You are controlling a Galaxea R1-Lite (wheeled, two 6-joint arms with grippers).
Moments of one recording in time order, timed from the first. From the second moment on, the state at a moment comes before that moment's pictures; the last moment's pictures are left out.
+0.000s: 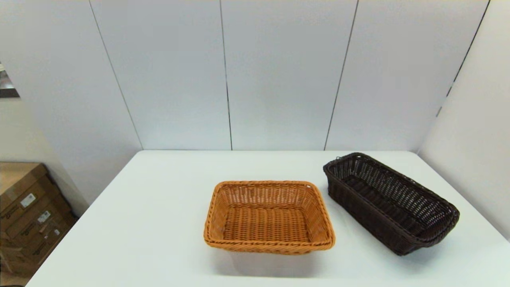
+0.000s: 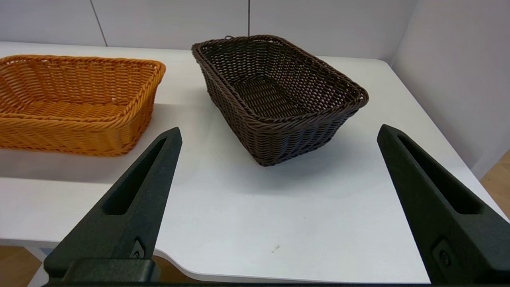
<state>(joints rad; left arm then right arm) -0.08 0.48 -0.81 0.86 0.12 -0.50 0.00 0.00 0.00 0.00 0.02 -0.03</state>
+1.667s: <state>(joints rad) 0.01 0.03 -0.22 0.37 0.02 -0.19 0.00 0.00 0.00 0.00 0.02 -0.03</state>
